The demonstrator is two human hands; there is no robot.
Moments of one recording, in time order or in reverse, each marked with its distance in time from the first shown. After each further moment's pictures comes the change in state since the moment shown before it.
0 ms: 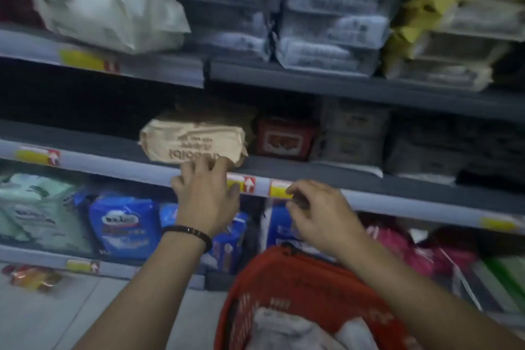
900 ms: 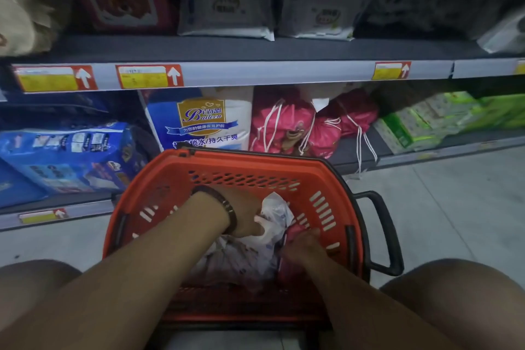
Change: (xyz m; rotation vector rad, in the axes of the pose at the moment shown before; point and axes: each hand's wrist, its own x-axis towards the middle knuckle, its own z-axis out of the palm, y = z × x) left_hand -0.158 0.187 0.138 0.350 -1.369 0.762; right_hand -0.291 0.201 0.119 0.106 -0.646 1.327
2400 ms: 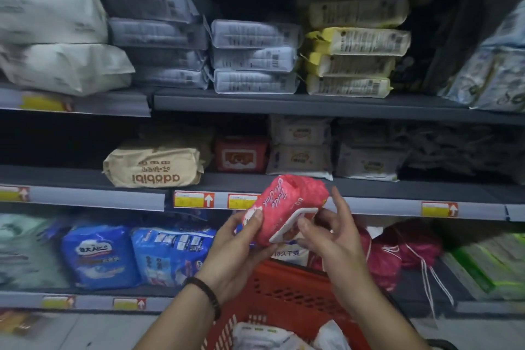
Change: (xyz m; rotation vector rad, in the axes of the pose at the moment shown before) left_hand -0.123 -0.057 -0.028 -2.142 1.076 0.276; right_hand -0.198 -0.150 -0.141 1.080 0.138 -1.189
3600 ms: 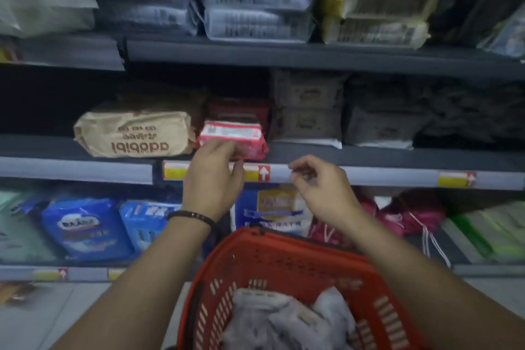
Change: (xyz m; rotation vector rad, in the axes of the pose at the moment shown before) left_hand 0.094 0.049 -0.042 1.459 0.244 1.016; right_hand 0.096 0.020 0.020 -0.740 -0.146 -0.072
